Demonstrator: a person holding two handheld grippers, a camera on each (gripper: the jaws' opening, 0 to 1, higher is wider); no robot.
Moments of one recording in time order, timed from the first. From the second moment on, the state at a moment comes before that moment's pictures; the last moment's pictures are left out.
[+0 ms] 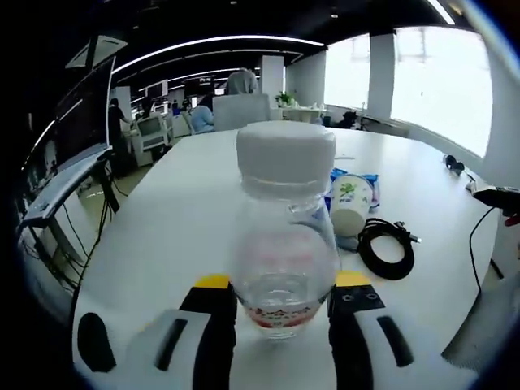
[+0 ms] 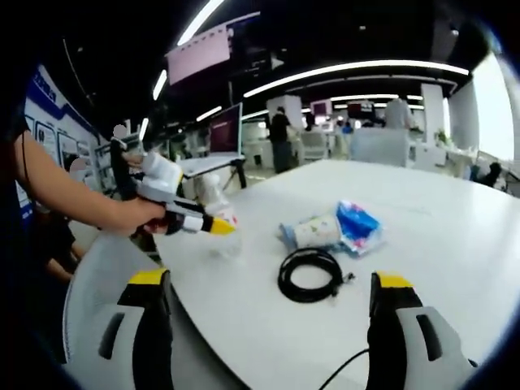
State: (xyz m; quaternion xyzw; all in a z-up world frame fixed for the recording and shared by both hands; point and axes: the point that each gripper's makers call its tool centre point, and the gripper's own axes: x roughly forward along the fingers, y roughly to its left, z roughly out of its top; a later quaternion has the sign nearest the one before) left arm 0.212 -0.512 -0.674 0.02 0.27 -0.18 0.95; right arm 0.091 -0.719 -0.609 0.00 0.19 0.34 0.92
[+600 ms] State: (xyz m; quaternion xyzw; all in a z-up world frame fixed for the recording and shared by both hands) left arm 0.219 -0.508 -0.672 0.02 0.25 -0.17 0.95; right arm 0.084 -0.737 -0.620 0.01 0.21 0.32 0.92
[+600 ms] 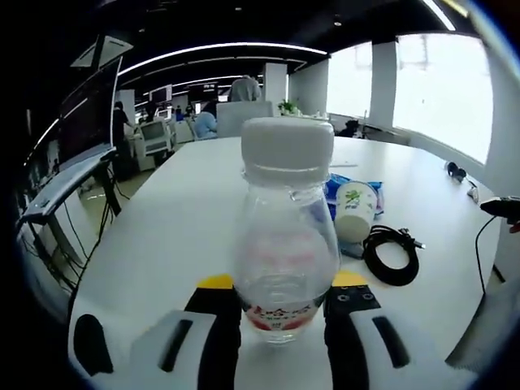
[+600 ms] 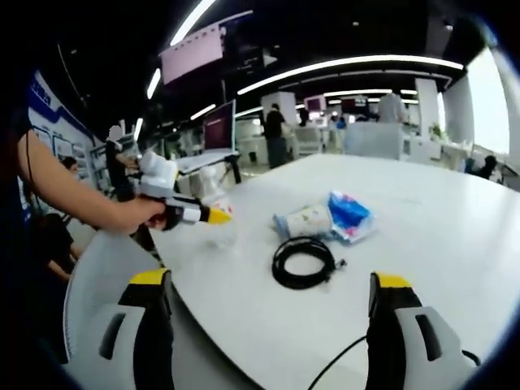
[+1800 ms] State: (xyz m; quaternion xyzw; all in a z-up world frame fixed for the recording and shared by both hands) left arm 0.294 -0.465 -0.630 0.00 0.23 -0.13 0.97; right arm 0.106 -0.726 -0.616 0.00 0.22 0.34 0.91
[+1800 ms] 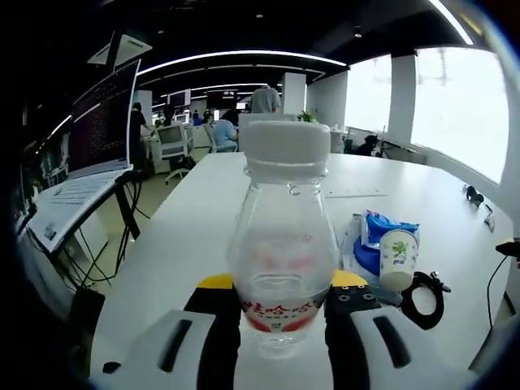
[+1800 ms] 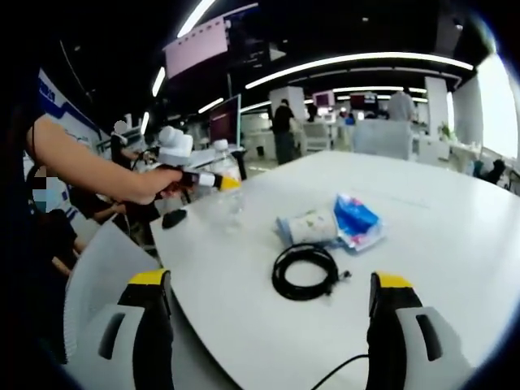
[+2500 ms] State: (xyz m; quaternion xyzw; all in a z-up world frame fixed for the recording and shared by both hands) left arm 0.343 -0.446 -0.626 0.00 0.22 -0.13 0.97; right arm 0.116 -0.718 -0.627 -0.01 0.24 0.35 0.91
